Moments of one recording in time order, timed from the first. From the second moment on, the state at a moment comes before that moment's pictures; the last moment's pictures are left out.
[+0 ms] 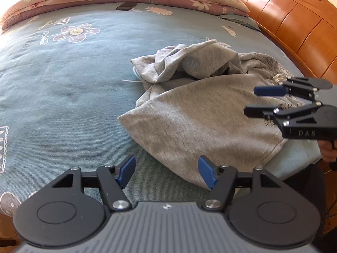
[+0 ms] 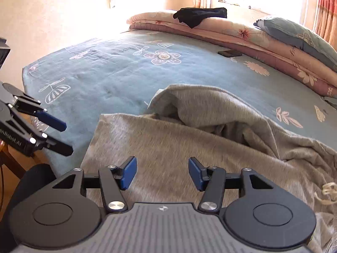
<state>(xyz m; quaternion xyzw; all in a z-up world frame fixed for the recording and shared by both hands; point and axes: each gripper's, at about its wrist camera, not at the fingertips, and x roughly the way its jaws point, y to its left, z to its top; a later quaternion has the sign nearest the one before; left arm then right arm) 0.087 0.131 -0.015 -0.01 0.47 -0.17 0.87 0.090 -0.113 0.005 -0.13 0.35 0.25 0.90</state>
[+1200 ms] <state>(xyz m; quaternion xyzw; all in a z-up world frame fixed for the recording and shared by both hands) 0.160 0.127 -0.050 0.01 0.37 -0.23 0.90 0.351 -0.018 0.067 -0.38 0.30 0.19 0.85</state>
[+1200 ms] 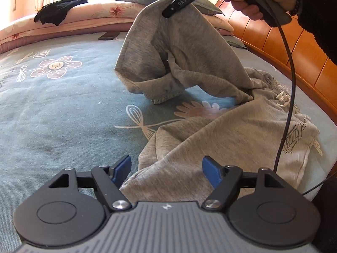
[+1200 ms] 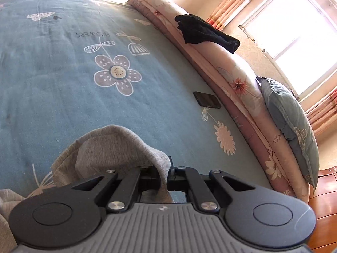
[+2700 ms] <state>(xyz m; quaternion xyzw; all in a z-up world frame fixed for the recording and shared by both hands) 0.372 0.178 -0.045 -0.23 0.31 -0.20 0.90 0.399 -0.036 0.111 -0.27 0.24 0.20 0.91</state>
